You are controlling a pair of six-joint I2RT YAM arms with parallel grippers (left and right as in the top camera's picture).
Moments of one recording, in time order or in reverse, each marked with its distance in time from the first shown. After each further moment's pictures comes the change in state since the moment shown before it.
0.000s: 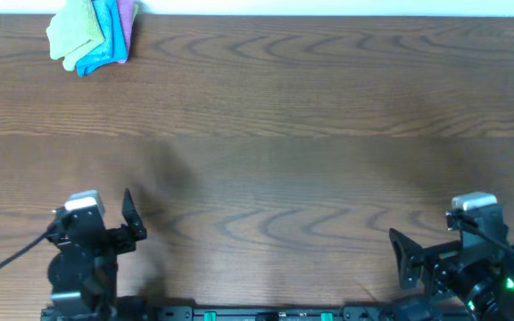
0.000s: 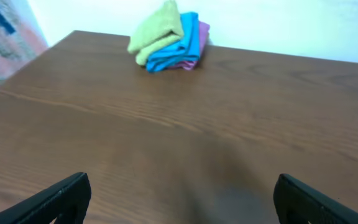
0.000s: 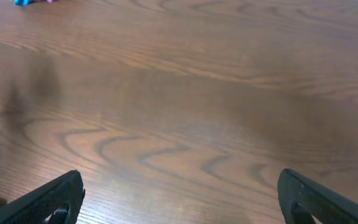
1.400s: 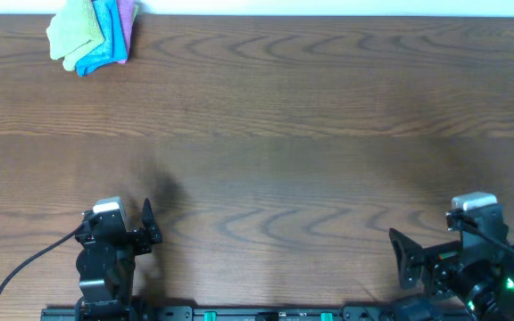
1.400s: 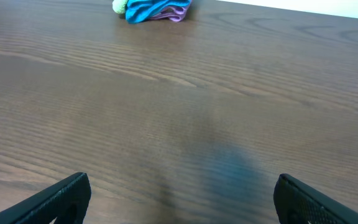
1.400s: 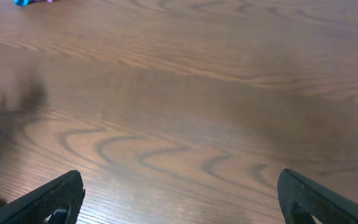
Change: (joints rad) left arm 0.000 -0.139 -0.292 0.076 0.048 -0.031; right arm 0.000 0.000 0.000 0.000 0.000 0.000
